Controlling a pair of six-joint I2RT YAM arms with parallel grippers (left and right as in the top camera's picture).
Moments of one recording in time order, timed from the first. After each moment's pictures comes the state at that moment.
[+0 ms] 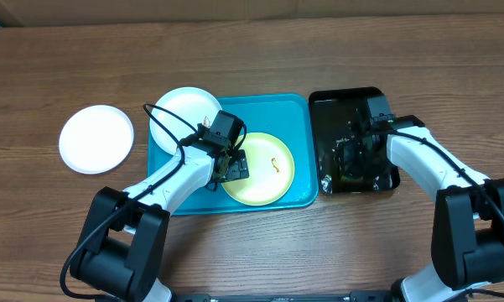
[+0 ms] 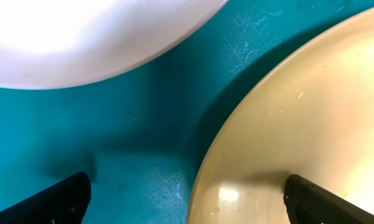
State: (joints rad) left arm -0.42 1.75 0.99 -0.61 -0.14 -0.60; right arm 0.18 1.76 1.05 -0.76 -0.07 0.22
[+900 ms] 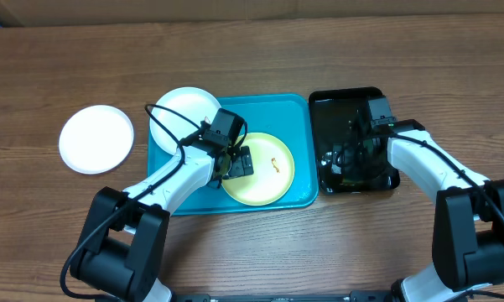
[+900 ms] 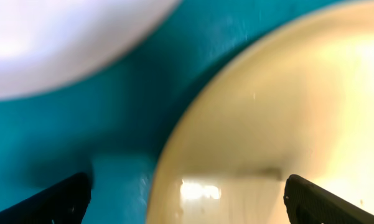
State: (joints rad) left arm -0.42 1.75 1.00 -0.58 -0.06 -0.60; right arm 0.17 1.75 1.02 -0.69 -0.06 0.22
